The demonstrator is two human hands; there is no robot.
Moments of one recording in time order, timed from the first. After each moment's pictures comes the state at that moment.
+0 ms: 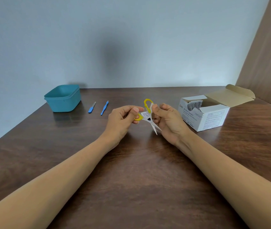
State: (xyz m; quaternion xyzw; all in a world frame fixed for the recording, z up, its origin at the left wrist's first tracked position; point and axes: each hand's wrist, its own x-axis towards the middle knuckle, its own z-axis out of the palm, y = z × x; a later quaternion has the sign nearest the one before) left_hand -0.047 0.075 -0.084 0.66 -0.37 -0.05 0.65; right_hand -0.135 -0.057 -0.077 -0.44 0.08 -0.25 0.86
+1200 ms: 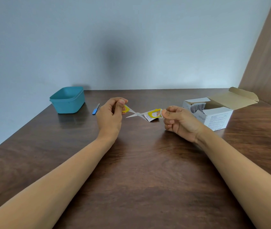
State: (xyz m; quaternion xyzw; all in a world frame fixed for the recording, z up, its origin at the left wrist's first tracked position) left_hand -0.041 0.090 -0.065 0.69 -0.26 0.15 0.66; right_hand -0.153 -0.087 -0.065 -0.56 0.08 -0.14 0.81
